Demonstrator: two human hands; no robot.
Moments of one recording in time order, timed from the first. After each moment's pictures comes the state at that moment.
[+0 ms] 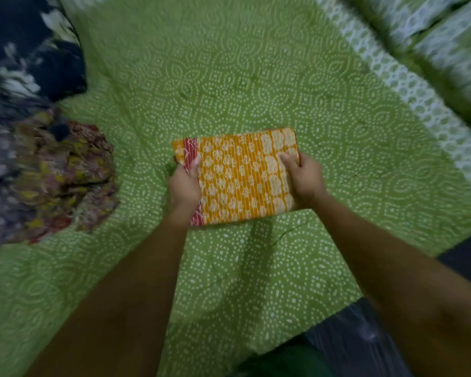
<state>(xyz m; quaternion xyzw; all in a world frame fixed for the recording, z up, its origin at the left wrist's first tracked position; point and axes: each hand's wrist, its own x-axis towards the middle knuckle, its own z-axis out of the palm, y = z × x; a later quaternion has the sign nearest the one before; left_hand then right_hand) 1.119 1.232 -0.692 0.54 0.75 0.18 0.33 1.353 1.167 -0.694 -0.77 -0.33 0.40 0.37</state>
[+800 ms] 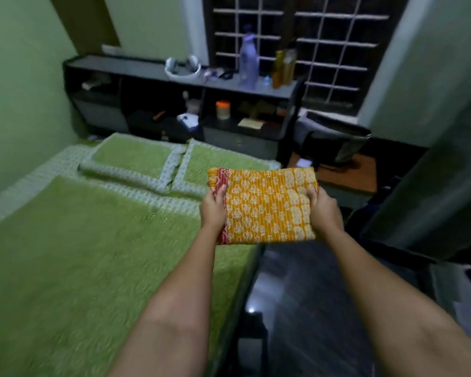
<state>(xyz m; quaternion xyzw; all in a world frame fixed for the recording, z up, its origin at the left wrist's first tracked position) 1.580 0.936 -0.364 0.72 0.38 0.18 0.55 1.710 0.724 -0.367 -0.93 -0.09 0.05 0.34</state>
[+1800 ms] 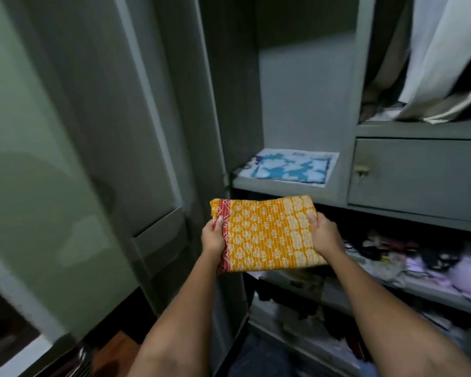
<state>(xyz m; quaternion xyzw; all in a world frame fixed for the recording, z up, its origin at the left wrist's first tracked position) 2.157 0.376 -0.257 0.71 -0.20 -0.22 0.64 1.951 0.214 -0.264 -0.76 0.46 -0.31 0.32</state>
